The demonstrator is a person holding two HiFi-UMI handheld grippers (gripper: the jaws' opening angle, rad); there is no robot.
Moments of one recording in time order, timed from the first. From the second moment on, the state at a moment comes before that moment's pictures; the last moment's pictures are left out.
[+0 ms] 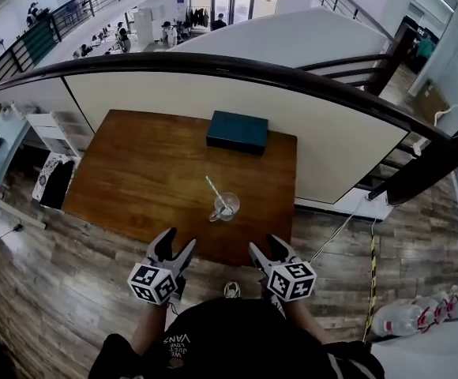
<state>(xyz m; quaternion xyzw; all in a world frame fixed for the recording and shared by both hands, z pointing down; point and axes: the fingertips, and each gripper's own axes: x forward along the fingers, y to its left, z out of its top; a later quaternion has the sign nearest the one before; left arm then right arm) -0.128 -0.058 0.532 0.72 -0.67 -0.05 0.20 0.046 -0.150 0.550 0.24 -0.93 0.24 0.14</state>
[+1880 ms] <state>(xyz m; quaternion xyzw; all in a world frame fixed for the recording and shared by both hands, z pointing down) -0.144 -0.228 0.599 0.87 -0.40 0.05 0.26 0.010 -0.130 0.575 0.49 -0.82 0.29 0.10</state>
